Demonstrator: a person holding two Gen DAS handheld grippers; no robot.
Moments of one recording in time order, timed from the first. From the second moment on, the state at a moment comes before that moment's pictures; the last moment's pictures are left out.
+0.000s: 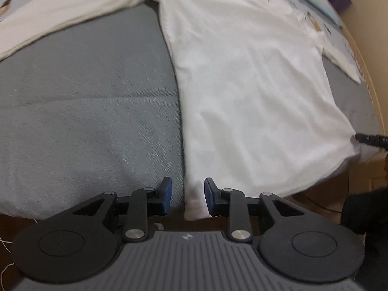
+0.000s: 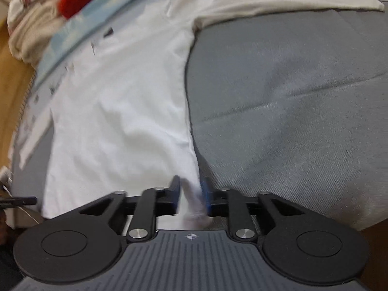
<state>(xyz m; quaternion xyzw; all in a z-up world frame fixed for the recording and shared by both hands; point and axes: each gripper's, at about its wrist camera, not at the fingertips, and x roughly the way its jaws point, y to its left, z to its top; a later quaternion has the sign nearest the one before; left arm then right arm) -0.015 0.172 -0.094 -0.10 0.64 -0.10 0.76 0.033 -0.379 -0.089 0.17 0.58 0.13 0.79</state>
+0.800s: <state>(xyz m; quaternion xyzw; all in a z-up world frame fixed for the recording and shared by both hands) -0.014 0.158 -0.079 -0.02 0.61 -0.10 0.78 0.006 -0.337 -0.095 0.01 0.62 0.18 0.77</state>
